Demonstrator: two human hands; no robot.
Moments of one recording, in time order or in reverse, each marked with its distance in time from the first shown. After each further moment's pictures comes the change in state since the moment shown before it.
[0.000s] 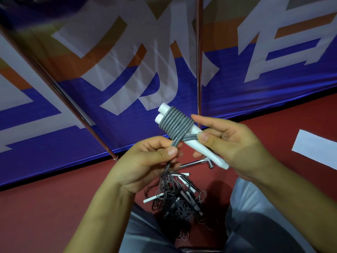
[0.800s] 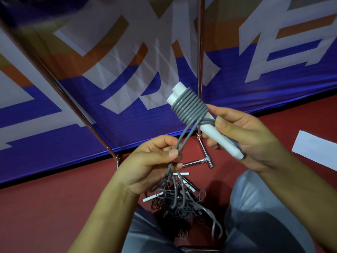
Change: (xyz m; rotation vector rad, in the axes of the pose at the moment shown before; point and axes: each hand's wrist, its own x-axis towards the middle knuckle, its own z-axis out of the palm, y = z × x) left_hand 0.004 -0.012 -0.003 -0.153 -0.173 0.058; right_hand 0.003 -0.011 -0.017 0.218 -0.054 0.022
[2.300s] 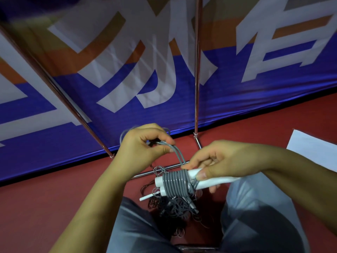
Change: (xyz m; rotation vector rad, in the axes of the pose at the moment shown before) left_hand 0.009 0.015 -0.011 1.102 0.261 0.498; right_hand 0.003 0.007 -0.007 -0.738 -0.510 0.529
